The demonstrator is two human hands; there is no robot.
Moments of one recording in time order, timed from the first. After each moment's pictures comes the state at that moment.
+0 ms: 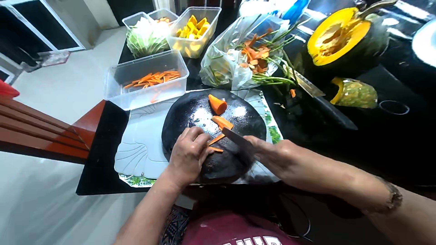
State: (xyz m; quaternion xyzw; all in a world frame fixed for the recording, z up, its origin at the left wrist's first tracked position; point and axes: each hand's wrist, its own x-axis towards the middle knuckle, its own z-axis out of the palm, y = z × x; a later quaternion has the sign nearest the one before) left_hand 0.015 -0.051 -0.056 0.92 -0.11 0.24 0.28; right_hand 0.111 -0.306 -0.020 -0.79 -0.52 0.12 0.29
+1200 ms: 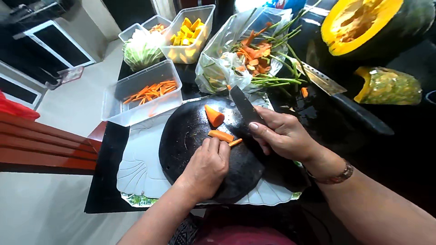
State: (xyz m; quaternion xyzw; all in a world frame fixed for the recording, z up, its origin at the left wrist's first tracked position) left_hand 0.049 -0.087 -0.037 0.97 -0.18 0.16 0.07; right_hand 0.181 -0.277 -0.059 -0.68 -0.41 0.10 0.60
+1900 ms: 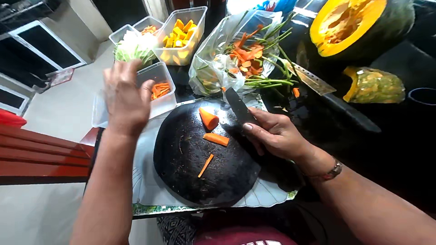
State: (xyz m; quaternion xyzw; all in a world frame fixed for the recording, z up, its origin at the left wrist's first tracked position) left_hand 0.116 0.029 0.073 0.97 0.06 0.21 0.10; right_hand 0.182 -0.277 -0.062 -0.66 -0.39 0.12 0.64
